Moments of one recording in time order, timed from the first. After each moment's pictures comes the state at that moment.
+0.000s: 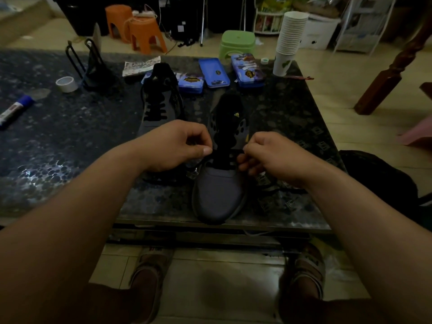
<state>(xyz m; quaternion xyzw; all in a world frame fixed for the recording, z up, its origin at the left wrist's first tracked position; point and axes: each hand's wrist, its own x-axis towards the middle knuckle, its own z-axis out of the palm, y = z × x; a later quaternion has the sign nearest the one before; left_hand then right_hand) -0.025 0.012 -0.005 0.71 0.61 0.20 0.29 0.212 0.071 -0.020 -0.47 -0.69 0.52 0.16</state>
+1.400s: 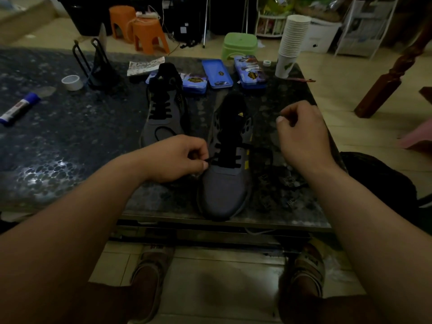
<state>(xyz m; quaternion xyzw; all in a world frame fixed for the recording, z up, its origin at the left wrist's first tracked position) -0.024 -0.008 -0.013 0.69 0.64 0.14 0.32 0.231 0.090 -0.018 -0.60 -0.71 0.16 0.34</state>
